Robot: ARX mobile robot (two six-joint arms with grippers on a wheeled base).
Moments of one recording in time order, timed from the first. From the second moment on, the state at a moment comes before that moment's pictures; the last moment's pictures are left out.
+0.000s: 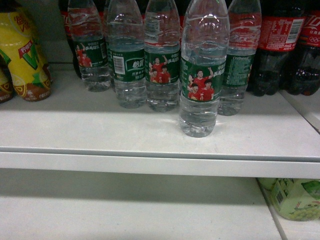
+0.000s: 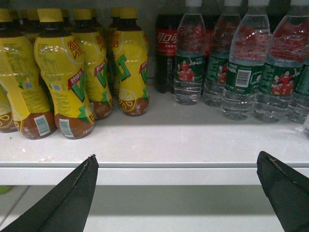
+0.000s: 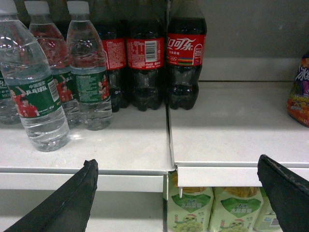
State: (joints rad) left arm 0.00 0.01 0.01 0.00 0.00 0.00; right arm 0.00 0.00 0.01 0.00 0.00 0.00
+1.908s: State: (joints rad) left arm 0.00 0.01 0.01 0.00 0.00 0.00; right arm -0.06 1.09 0.50 0.49 -0.13 -0.06
